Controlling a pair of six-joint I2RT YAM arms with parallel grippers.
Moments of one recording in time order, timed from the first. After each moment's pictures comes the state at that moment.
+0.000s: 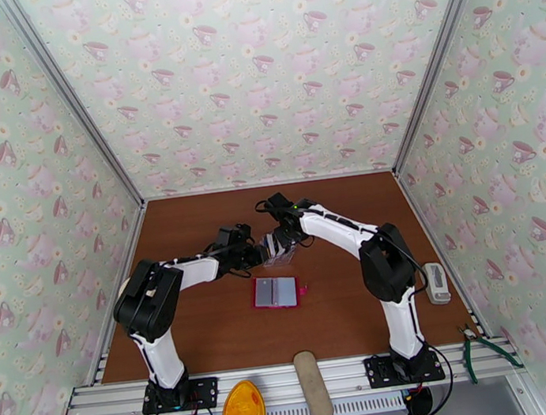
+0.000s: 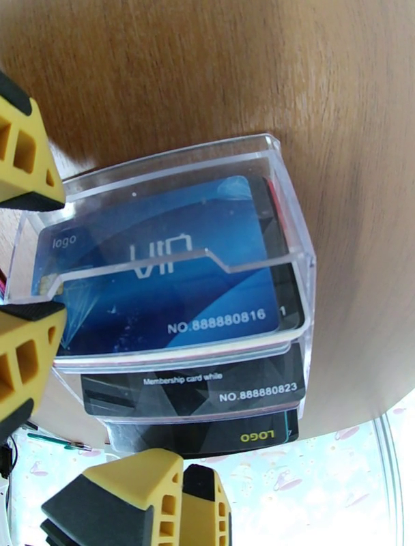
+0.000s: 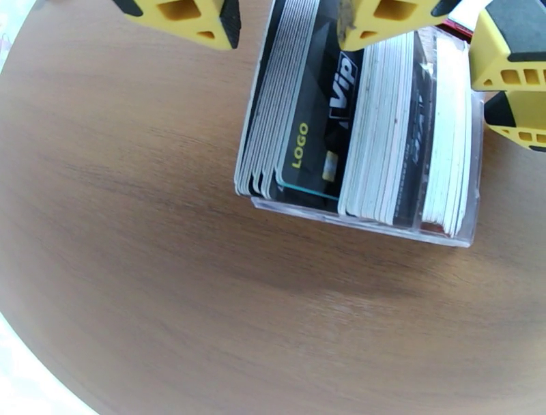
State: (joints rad) left arm -0.44 1.88 0.97 0.10 0.46 -0.65; right arm 0.66 2.05 1.74 -0.90 0.25 0.26
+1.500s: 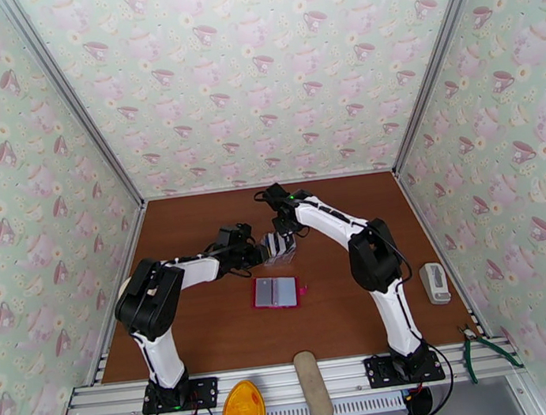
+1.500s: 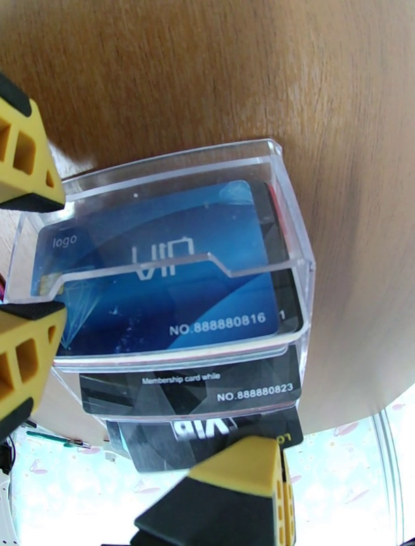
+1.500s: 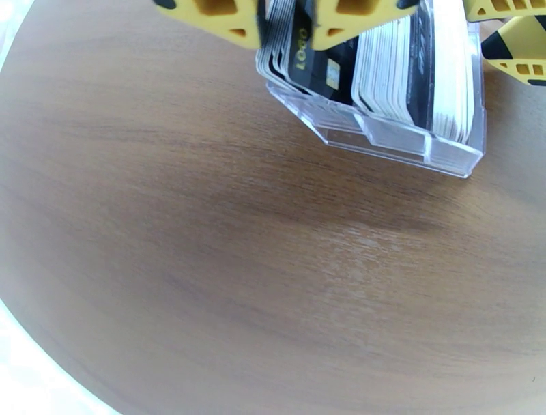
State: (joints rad) left arm -0.44 1.89 0.97 0.12 0.47 -0.66; right arm 0.61 2.19 1.93 -0.95 0.26 0.24
